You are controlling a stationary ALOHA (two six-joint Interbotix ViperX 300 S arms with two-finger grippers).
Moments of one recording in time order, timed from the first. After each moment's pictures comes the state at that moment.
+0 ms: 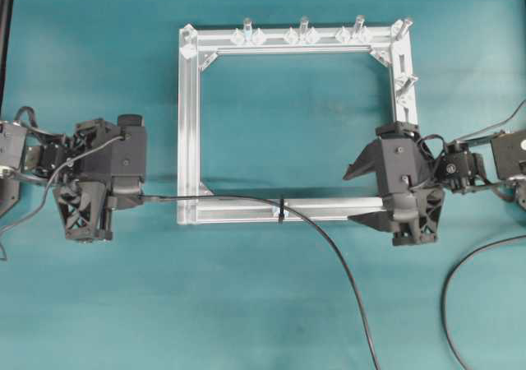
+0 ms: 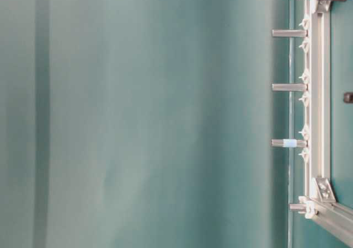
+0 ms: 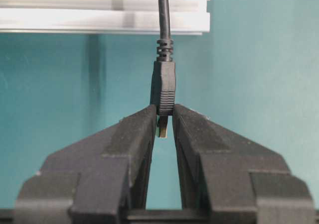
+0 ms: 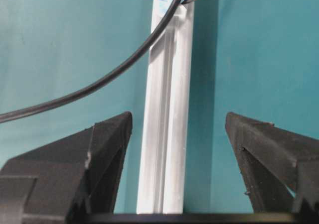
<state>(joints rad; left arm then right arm) -0.12 -0.34 0.97 -0.06 0.43 -0.12 0.12 -0.23 0.94 0.04 0.02 0.17</state>
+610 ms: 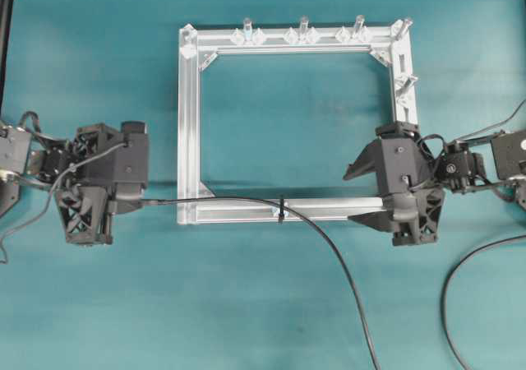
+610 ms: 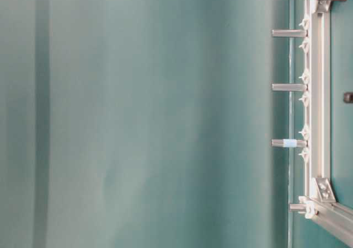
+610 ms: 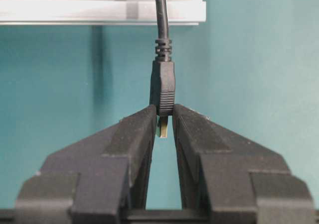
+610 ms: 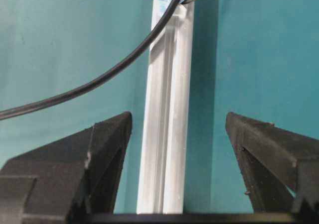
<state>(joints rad) -0.13 -0.29 0.97 -0.06 0.40 -0.12 0.12 -0.23 0.94 0.04 0.02 0.17</state>
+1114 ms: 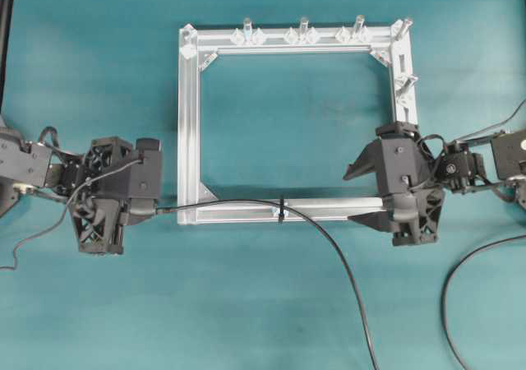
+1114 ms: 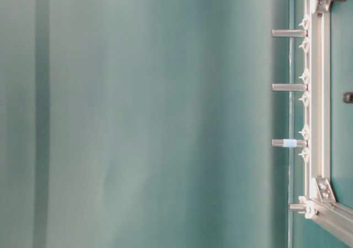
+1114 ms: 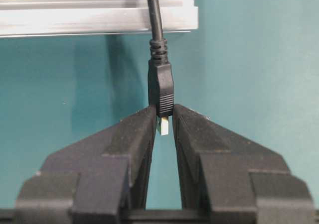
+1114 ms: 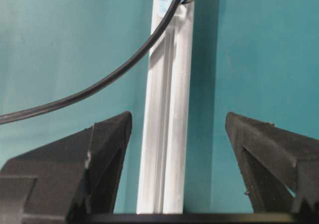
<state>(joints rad) -0.17 -0.18 0.97 -0.06 0.31 -0.12 0.12 -0.23 0.94 0.04 0.02 0.17</state>
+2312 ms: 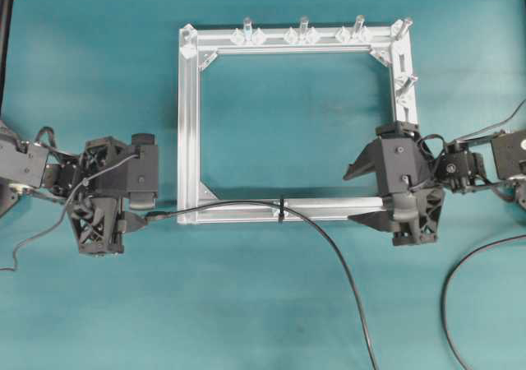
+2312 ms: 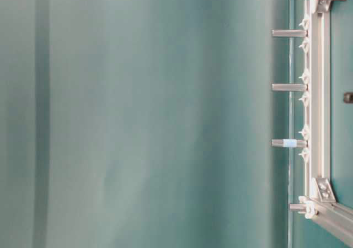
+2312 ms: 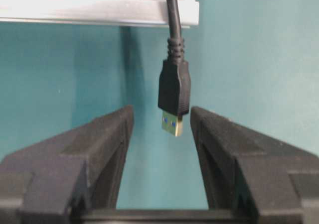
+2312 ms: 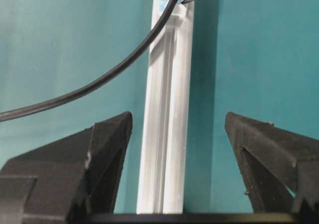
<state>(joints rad) -0.17 -0.19 0.98 -0.06 0.32 -0.20 0.12 -0.23 0.94 0.04 0.02 0.17</state>
